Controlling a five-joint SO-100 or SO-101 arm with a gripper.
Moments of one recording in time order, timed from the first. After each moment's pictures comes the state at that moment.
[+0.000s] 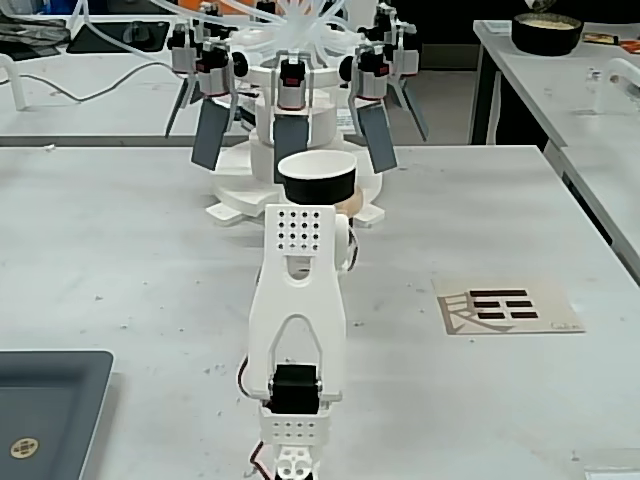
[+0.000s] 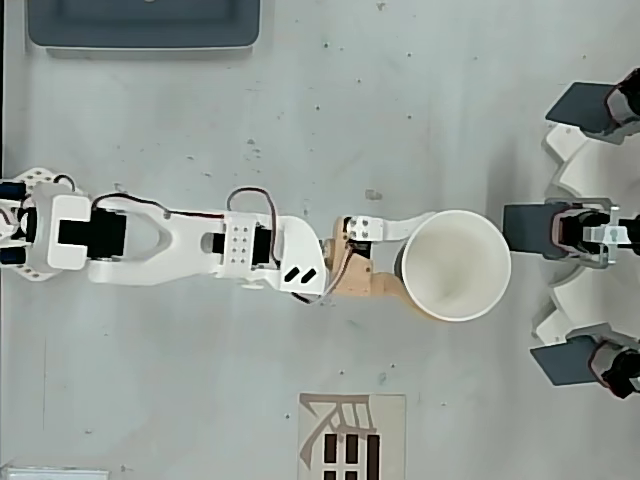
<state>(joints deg) 0.4 64.7 107.8 -49.2 -91.1</state>
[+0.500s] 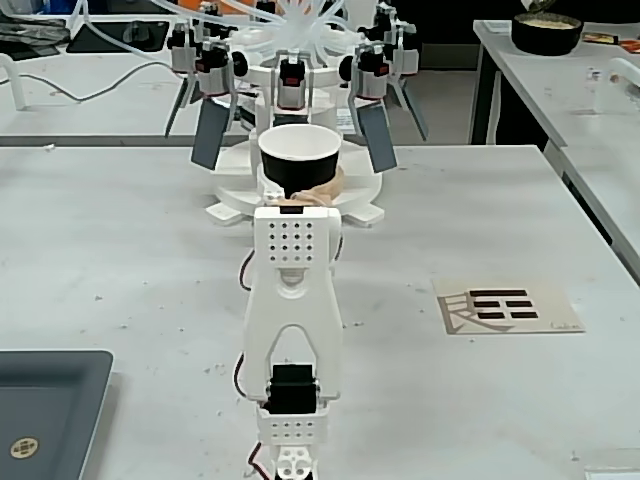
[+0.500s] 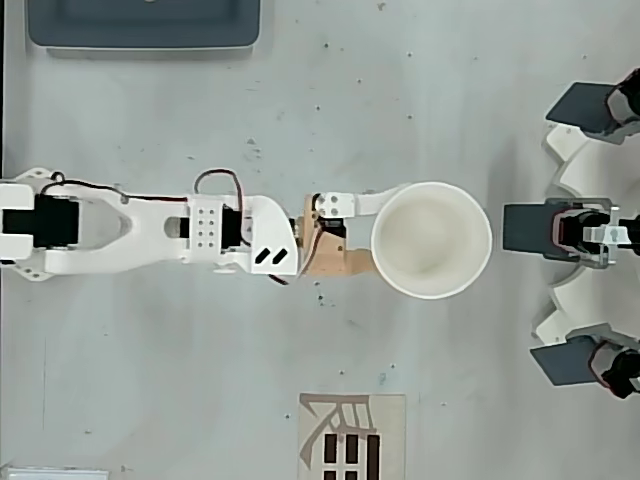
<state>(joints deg) -3.3 80.6 122.8 -53.2 -85.6</state>
